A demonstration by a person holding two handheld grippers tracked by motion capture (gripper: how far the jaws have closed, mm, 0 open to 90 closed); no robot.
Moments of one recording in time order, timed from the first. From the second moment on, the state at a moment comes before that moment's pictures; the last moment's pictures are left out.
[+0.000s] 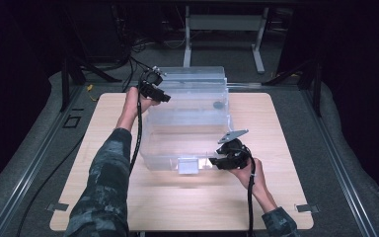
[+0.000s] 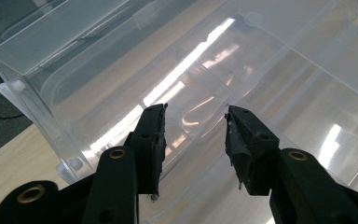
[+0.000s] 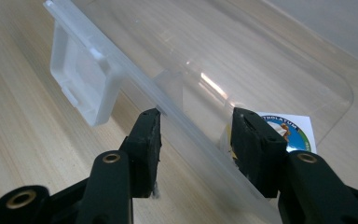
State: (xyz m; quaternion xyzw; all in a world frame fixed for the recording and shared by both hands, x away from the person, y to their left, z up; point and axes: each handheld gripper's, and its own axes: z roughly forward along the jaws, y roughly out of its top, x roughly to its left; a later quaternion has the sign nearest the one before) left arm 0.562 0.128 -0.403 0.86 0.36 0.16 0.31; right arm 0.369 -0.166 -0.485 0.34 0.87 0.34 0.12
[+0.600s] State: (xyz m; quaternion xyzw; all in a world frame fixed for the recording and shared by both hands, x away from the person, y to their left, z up) left arm 0.559 0.122 -0.399 0.88 0.33 0.17 0.29; right arm 0.365 -0.160 -0.487 0.36 0.86 0.33 0.15
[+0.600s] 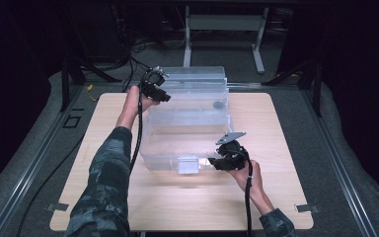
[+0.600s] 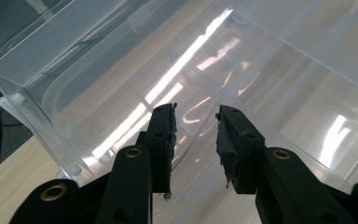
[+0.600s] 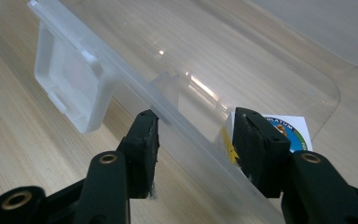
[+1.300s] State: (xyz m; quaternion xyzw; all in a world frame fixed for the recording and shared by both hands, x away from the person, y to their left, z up) left arm 0.553 0.123 -0.390 0.89 0.31 0.16 0.29; right arm 0.363 -0.157 -0.490 0.37 0.85 0.34 0.16
